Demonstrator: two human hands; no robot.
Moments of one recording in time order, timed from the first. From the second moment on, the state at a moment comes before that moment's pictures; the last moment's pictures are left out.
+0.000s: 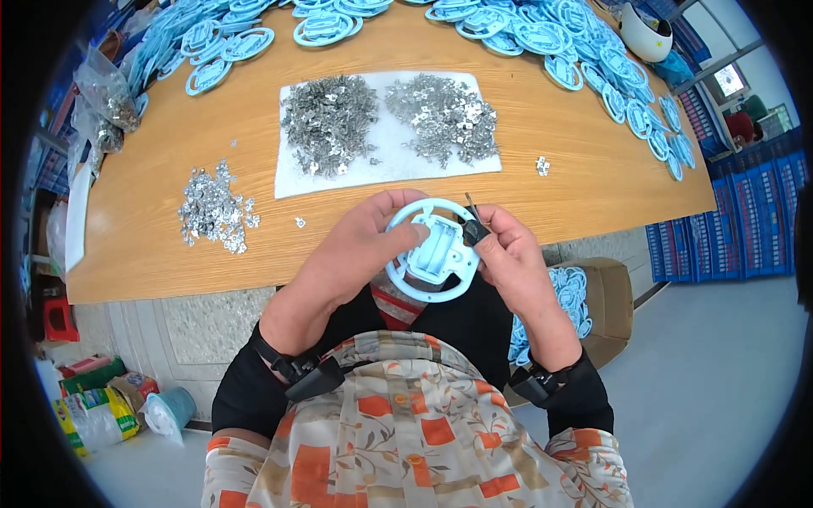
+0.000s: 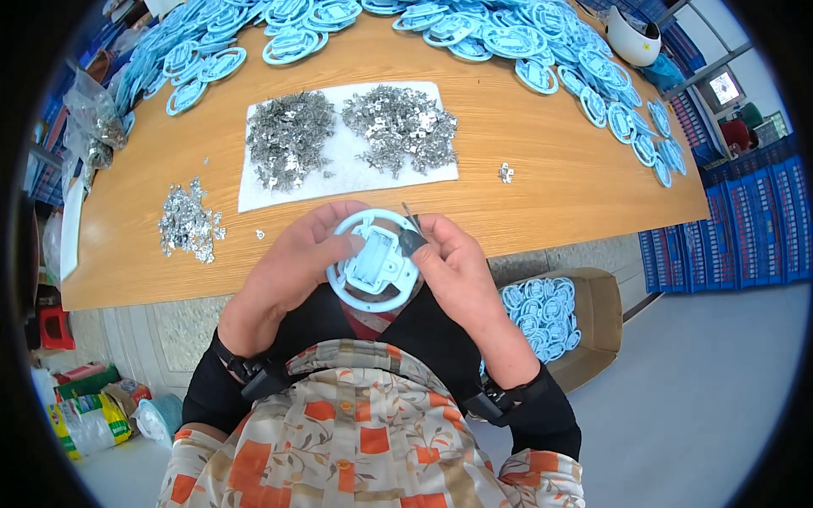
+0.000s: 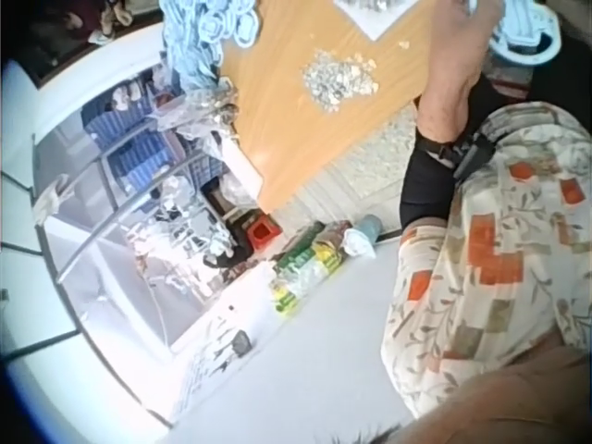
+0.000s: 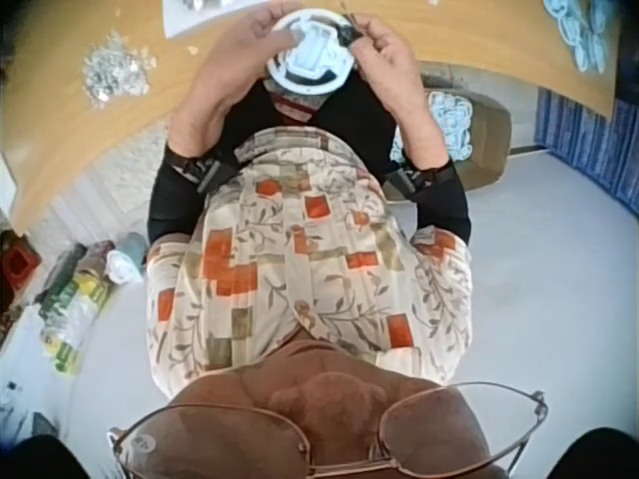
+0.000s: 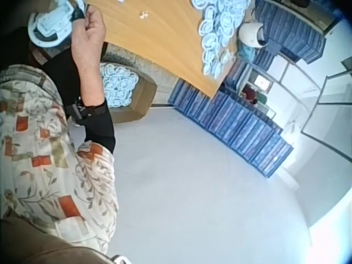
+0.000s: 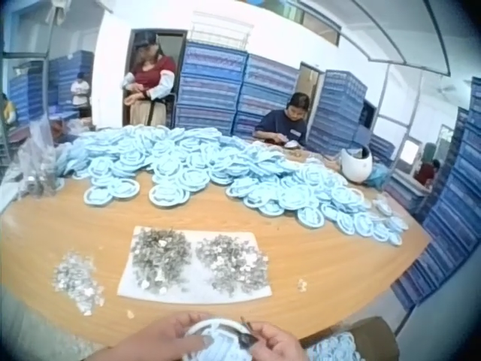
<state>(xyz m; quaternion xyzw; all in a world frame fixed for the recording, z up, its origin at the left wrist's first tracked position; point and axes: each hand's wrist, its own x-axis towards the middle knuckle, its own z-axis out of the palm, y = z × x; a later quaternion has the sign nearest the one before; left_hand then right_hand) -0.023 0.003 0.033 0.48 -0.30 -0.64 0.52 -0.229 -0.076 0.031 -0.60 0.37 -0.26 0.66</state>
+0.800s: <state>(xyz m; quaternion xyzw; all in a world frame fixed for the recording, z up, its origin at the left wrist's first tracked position) -0.024 0.014 0.023 0.38 -0.33 -0.65 0.57 -0.198 -0.054 0.046 -0.83 0.23 -0.32 0.39</state>
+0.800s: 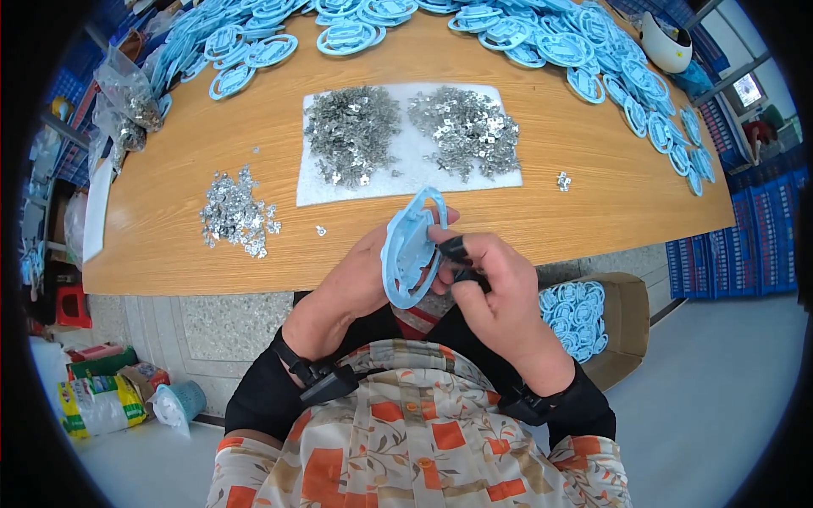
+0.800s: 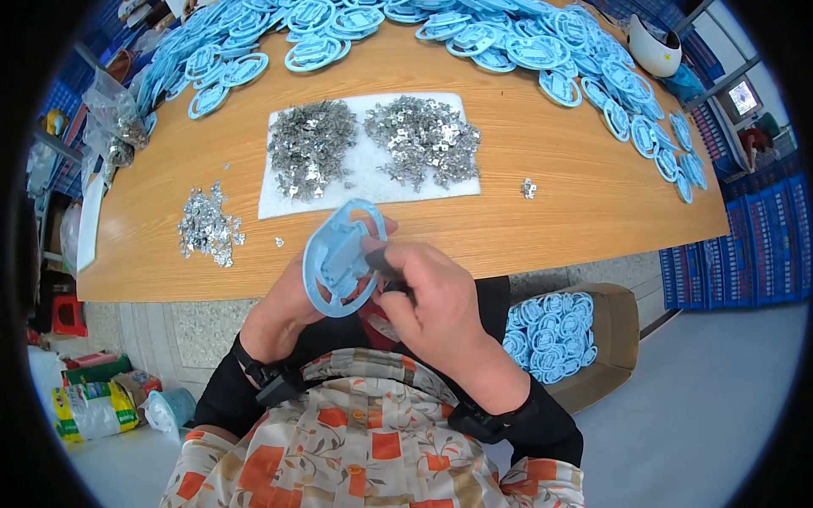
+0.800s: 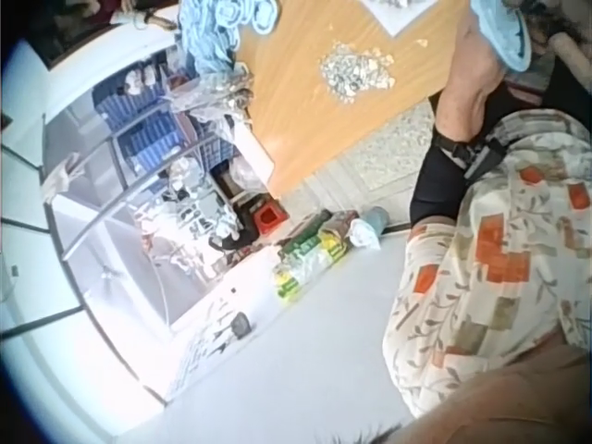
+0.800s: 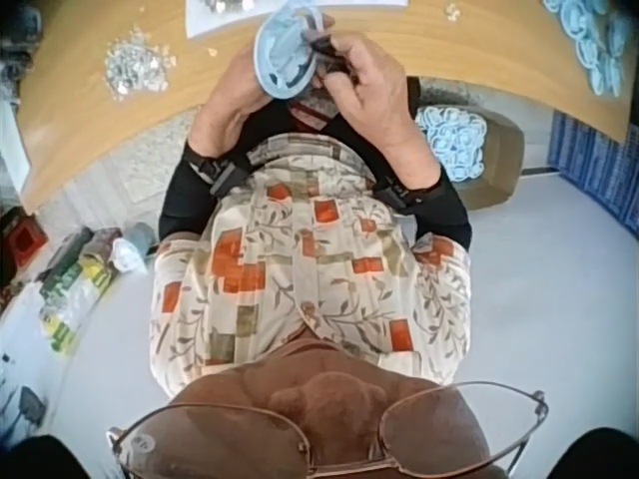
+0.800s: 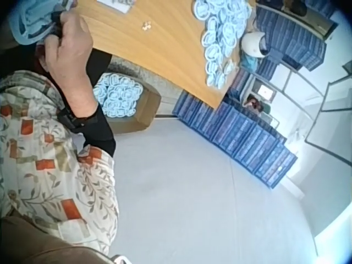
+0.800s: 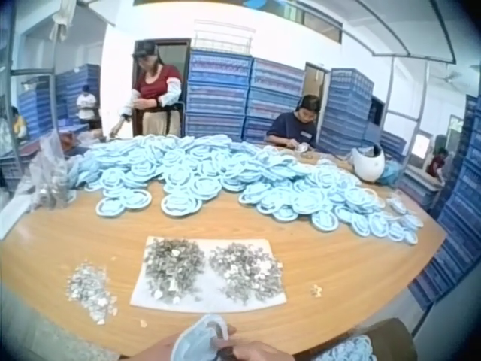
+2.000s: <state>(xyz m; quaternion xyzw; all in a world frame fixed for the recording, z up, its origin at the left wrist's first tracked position) 0.054 0.165 0.020 0.56 -0.18 -0.50 0.64 -0.121 -0.037 0.016 -0.98 0.00 -0.15 0.15</state>
